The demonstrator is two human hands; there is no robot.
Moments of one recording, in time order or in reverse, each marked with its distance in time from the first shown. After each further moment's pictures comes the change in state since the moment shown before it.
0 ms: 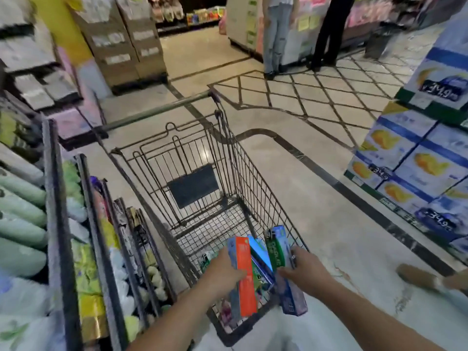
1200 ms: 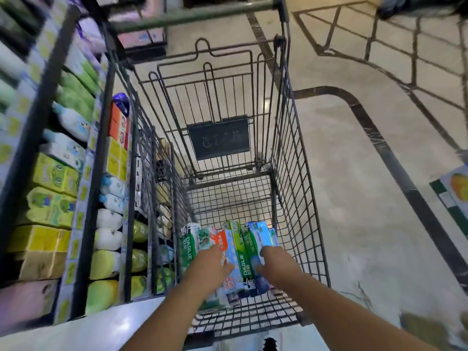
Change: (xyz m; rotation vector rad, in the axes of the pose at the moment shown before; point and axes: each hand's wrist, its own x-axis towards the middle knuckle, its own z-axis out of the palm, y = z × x) left_hand 0.134 -0.062 0.065 0.268 0.210 -0.339; right_hand 0.191 0.030 0.090 -0.447 -0.457 -0.281
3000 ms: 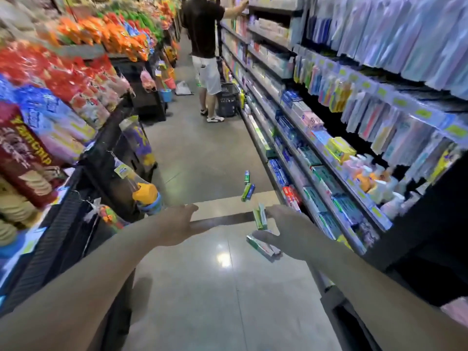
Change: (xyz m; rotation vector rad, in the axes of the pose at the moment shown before) left_hand -0.828 -0.627 0.104 -0.627 0.563 -1.034; right_hand -0.541 -0.676 0.421 -0.900 -0.183 -1.626
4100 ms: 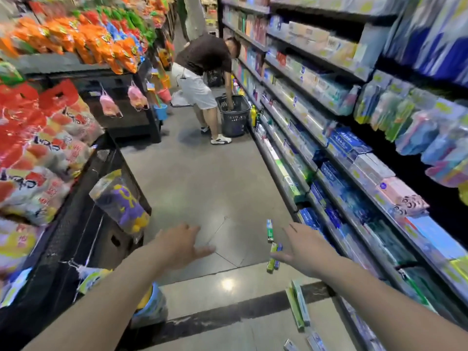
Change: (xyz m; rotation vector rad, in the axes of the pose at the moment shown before) left_hand 0.568 -0.230 -0.266 0.145 -0.049 -0.020; right_hand 0.663 0.039 -0.054 -0.132 -0.109 0.131
